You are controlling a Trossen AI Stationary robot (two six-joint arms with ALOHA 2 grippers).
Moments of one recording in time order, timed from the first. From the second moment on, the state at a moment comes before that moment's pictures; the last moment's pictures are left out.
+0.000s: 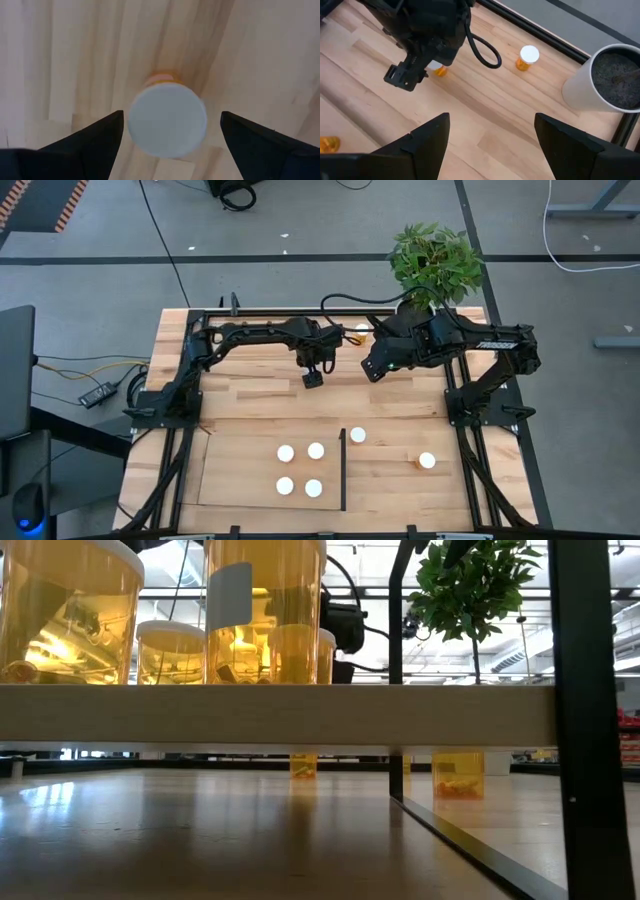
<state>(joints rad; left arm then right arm) 0.30 2.16 1.76 -1.06 0.01 0.07 0.12 1.57 1.91 -1.57 0.51 1.02</state>
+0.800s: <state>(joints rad) 0.29 2.16 1.76 -1.05 0.00 0.09 0.13 1.57 1.91 -1.57 0.51 1.02</state>
